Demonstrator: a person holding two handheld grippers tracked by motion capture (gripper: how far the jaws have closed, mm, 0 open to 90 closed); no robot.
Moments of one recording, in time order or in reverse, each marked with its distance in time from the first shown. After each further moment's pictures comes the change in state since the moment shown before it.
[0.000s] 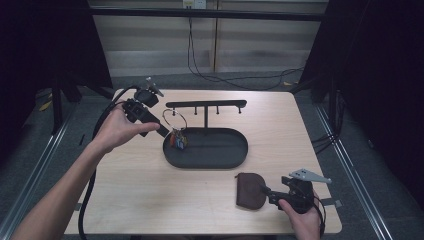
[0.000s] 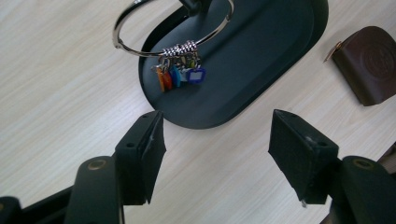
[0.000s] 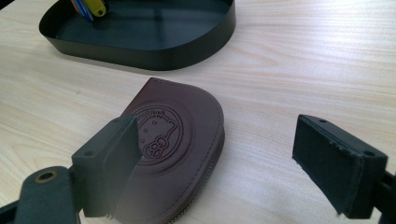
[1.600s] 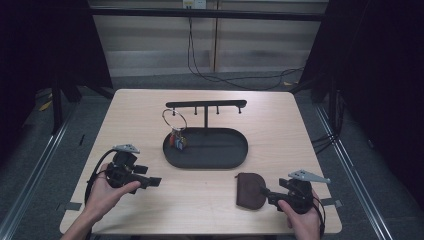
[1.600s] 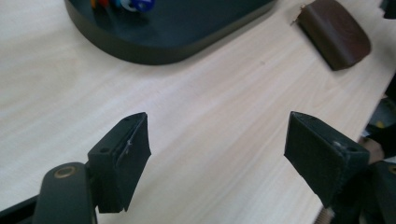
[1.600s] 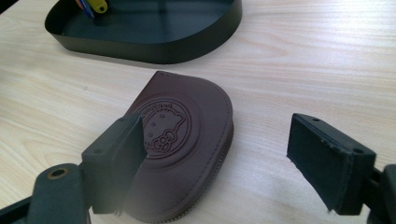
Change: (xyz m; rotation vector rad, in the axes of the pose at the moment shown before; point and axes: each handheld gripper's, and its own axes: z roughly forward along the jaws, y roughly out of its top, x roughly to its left) left arm -0.010 -0.158 0.071 -0.272 -0.200 -0.079; right arm 0.001 -0.002 0.000 0.025 0.026 0.031
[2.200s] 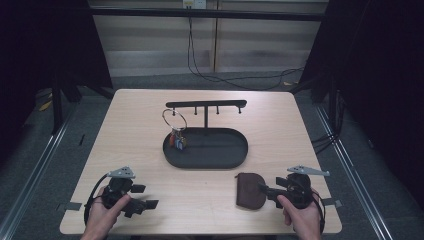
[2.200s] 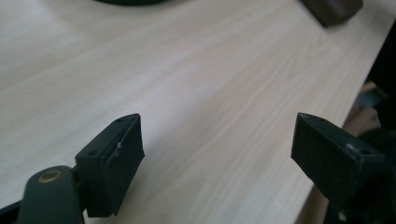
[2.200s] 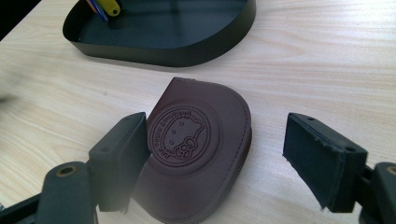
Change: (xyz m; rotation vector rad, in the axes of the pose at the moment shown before) left arm -0.002 -0.055 0.008 -0.072 -0.032 0.031; right arm 0.004 0.016 -0.002 0.054 0.041 0.049
